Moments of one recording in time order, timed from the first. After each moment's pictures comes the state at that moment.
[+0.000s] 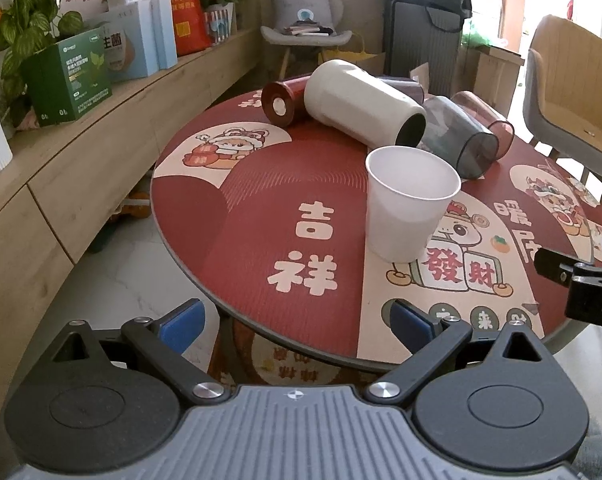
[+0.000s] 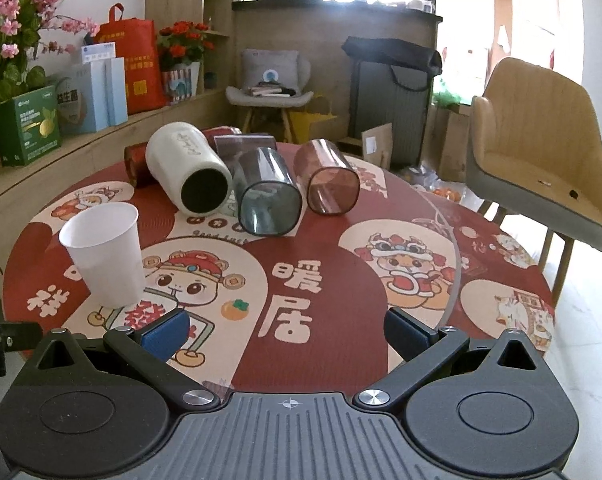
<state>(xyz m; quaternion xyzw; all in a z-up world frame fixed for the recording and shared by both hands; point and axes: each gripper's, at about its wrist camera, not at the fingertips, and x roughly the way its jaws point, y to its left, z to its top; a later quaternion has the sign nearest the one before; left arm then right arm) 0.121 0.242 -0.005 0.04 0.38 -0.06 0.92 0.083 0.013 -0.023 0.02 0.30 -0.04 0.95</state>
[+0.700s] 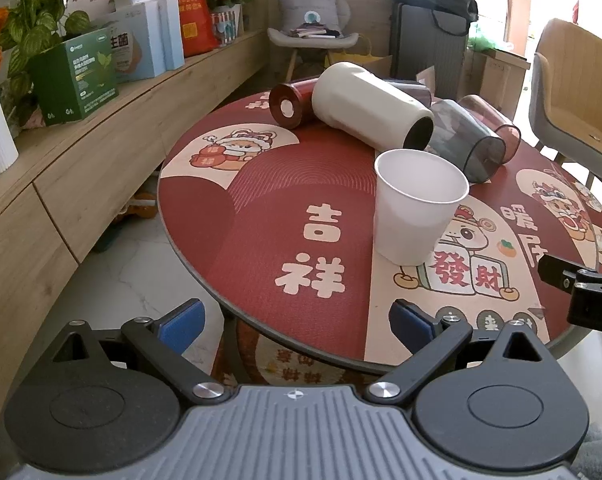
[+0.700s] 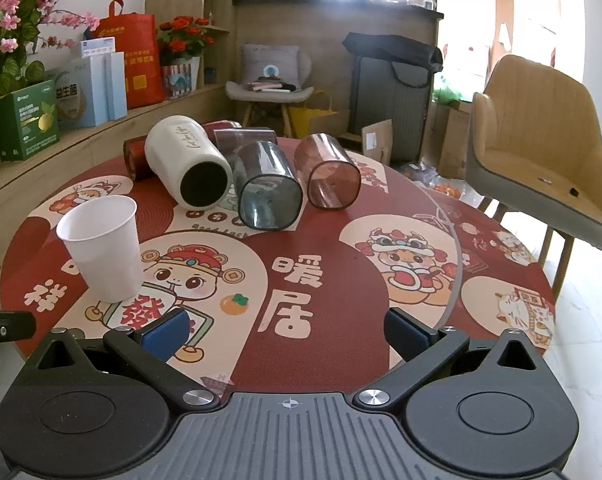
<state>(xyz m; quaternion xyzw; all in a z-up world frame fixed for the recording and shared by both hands) 0.122 0.243 -0.006 0.04 0.38 -0.05 0.92 0.085 0.014 -0.026 0.01 0.31 -0.04 0.95</state>
